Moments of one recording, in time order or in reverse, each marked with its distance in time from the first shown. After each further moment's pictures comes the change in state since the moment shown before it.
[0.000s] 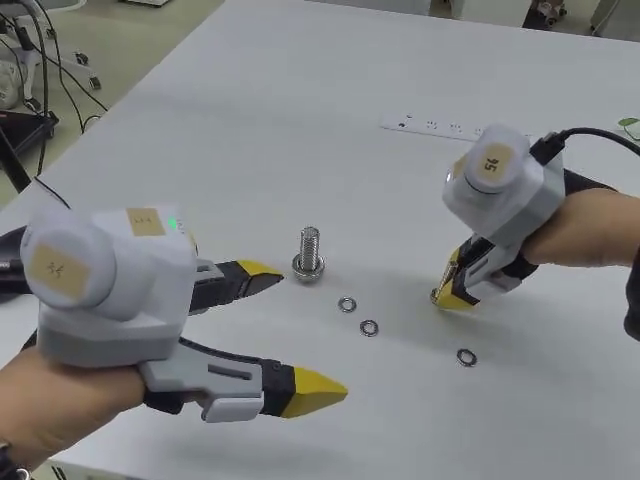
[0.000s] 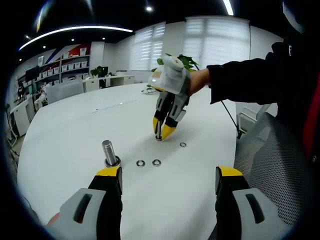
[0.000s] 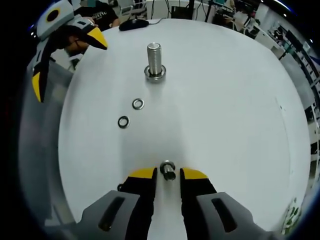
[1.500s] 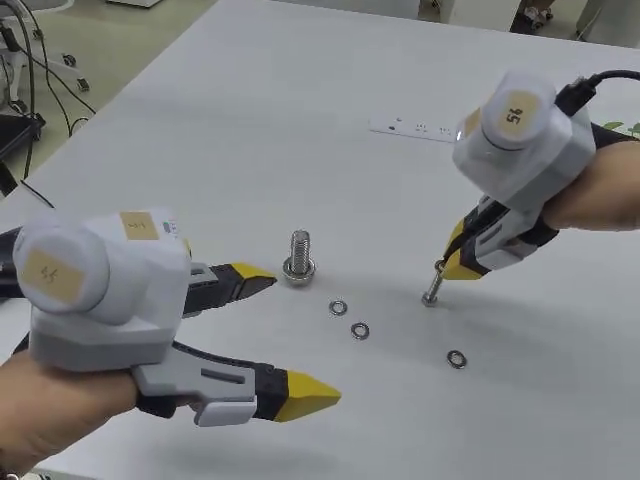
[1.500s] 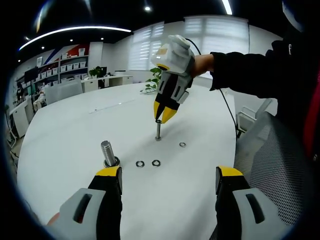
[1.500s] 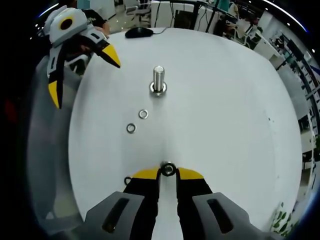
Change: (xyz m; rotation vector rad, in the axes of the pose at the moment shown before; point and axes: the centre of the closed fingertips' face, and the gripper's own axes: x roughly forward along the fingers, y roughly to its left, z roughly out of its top) left arm 0.005 -0.001 0.001 0.008 0.004 -0.009; right arm -0.040 -0.005 0.011 -0.059 -0.006 -0.029
